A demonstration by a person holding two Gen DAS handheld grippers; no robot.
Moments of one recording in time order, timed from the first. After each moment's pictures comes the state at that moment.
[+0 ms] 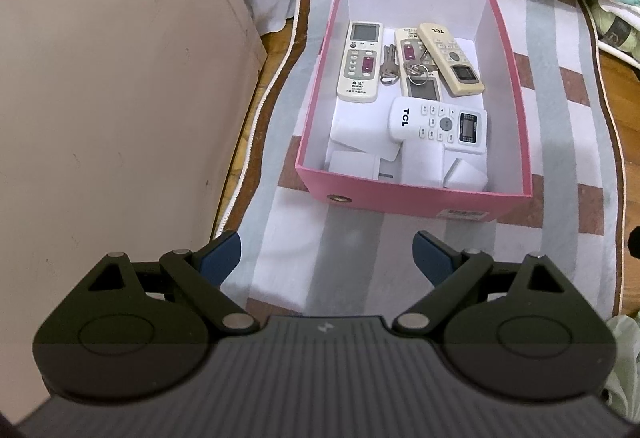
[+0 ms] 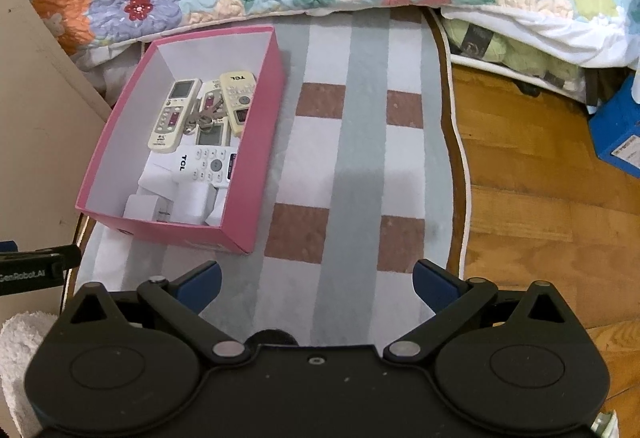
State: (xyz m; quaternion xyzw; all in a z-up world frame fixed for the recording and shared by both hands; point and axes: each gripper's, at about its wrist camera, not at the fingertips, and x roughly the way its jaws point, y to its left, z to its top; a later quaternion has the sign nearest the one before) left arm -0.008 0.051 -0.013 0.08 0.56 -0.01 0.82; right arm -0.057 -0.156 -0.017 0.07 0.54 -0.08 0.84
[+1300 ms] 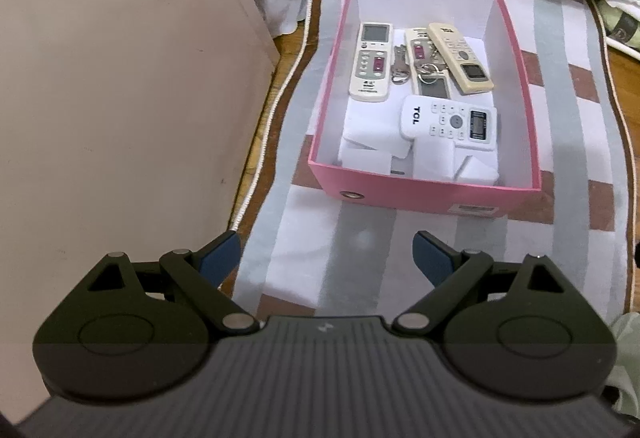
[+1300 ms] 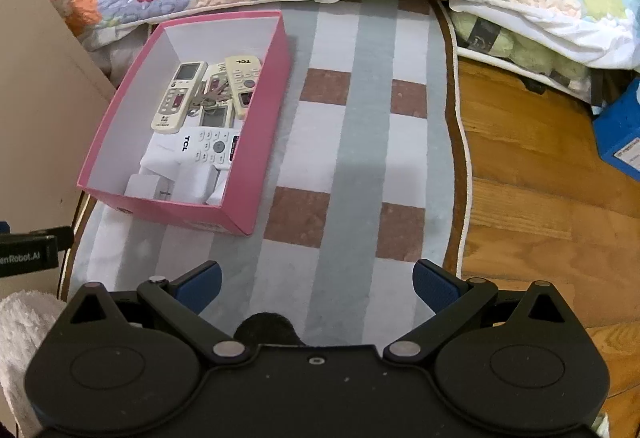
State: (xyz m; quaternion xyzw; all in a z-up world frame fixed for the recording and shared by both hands) left arm -0.015 0.052 -0.011 0.10 0.55 0.01 0.83; right arm -0.062 -0.155 -0.018 0.05 0.55 -0.06 0.83
